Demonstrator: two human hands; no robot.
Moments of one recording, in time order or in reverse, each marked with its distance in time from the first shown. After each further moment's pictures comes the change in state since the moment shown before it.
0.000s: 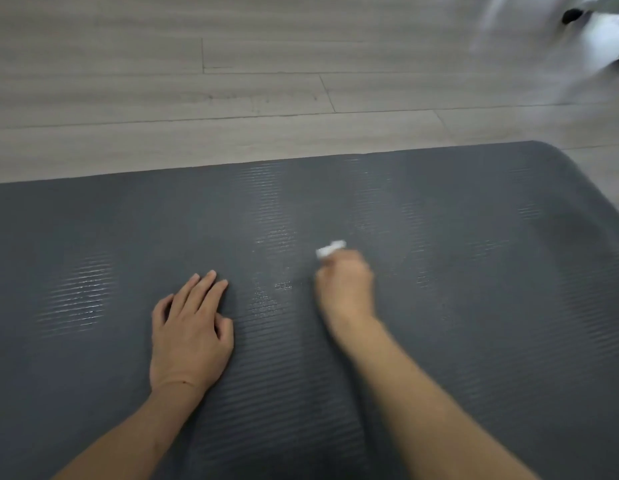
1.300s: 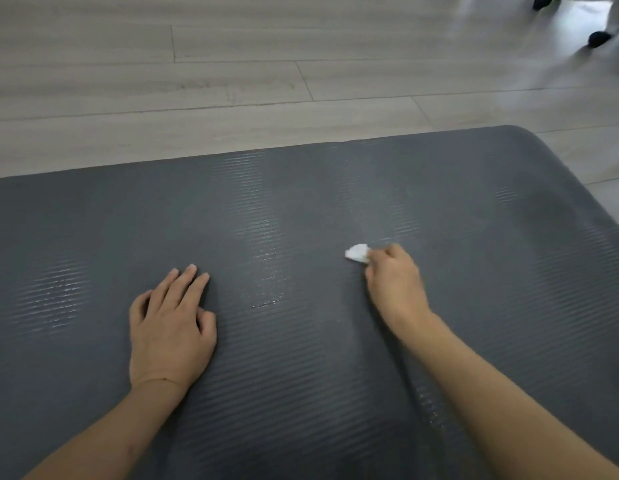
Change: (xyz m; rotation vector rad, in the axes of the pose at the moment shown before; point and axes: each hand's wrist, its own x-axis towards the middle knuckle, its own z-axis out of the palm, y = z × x) left_hand -0.001 0.002 0.000 0.019 -0.003 0.013; right_hand 0.000 0.096 -0.058 -0.220 -0.074 -0.072
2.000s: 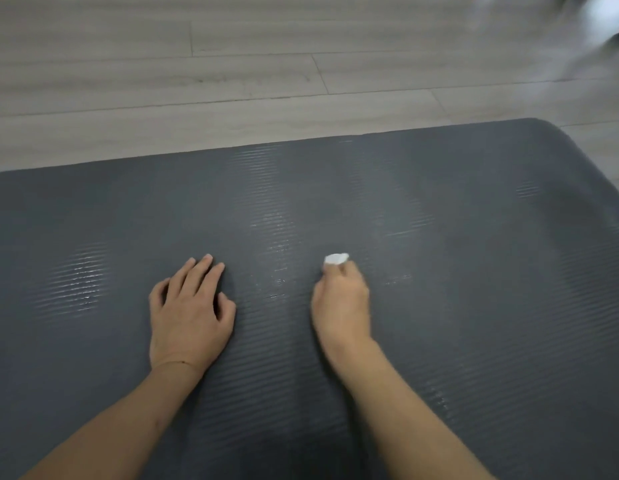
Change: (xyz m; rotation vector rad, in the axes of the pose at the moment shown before) left_hand 0.000 0.000 0.000 -0.001 0.005 -0.004; right_hand -0.047 -0.100 0.027 0.177 0.055 0.105
